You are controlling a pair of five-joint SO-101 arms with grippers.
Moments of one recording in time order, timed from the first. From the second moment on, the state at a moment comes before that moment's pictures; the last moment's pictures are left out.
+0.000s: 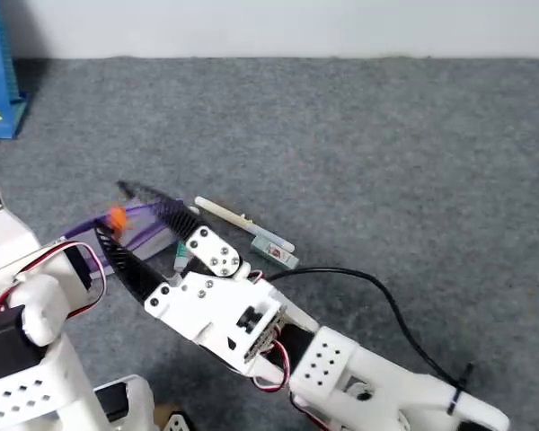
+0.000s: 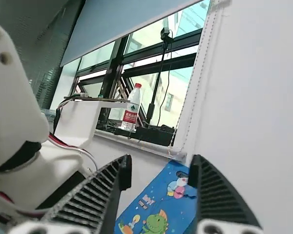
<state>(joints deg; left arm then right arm) -24.6 -53.0 20.7 99.5 14.2 -60.7 -40.8 61.2 -40.4 11.5</state>
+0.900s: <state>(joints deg) -24.6 -53.0 20.7 99.5 14.2 -32.6 -63.0 61.2 40.4 -9.5</state>
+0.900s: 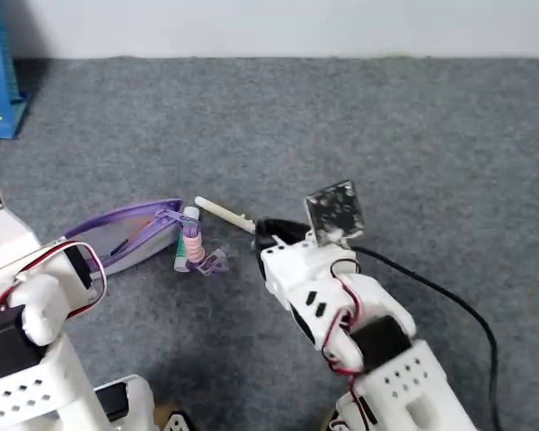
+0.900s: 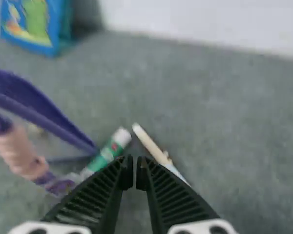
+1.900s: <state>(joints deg) -24.6 -53.0 20.7 99.5 14.2 -32.1 3.9 28.3 42.3 9.8</state>
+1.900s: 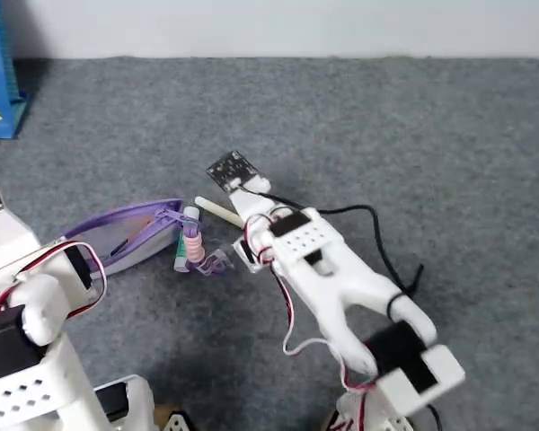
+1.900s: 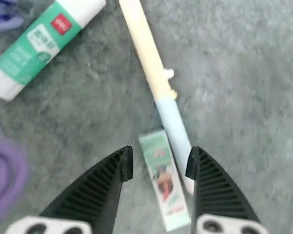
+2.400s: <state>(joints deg) -24.6 -53.0 20.7 99.5 14.2 -28.7 22.2 11.2 46.6 13.9</state>
